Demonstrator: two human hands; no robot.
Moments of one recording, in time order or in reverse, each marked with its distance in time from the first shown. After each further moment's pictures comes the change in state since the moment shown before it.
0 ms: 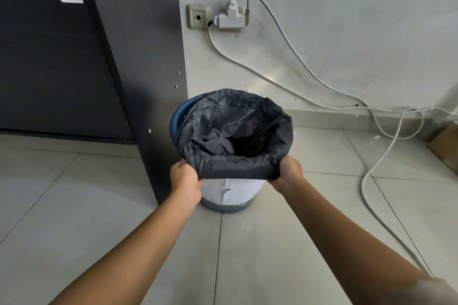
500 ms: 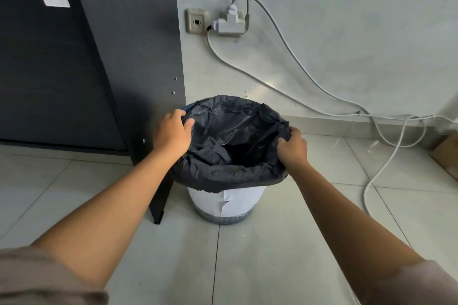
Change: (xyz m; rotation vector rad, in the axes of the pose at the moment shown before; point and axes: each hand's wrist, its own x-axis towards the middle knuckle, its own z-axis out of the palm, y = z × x) left_hand 0.055 0.075 0.041 1.374 0.091 1.016; right_hand 0.027 -0.051 0.023 -0.854 0.040 -0.634
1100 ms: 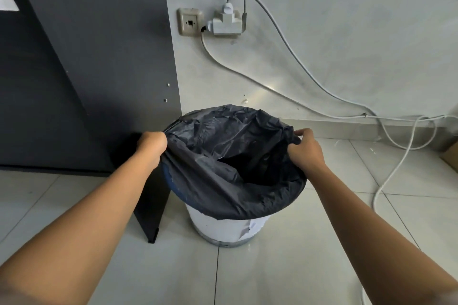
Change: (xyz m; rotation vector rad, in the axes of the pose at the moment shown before) left_hand 0.056 -0.029 0.023 -0.537 -0.194 -0.688; right_hand 0.046 0.003 -0.013 -0.163 -0.031 -0.043
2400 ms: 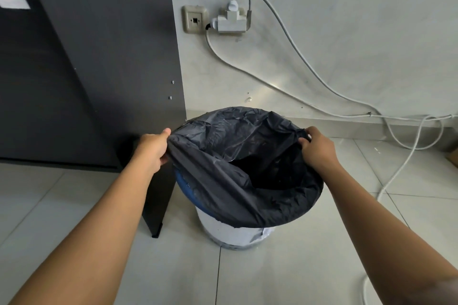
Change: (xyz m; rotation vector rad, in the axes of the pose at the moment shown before) left_hand -0.020 -0.009 -0.014 -0.286 -0.103 -0.017; right_hand 0.010 0.013 -0.013 -0.198 0.031 -0.086
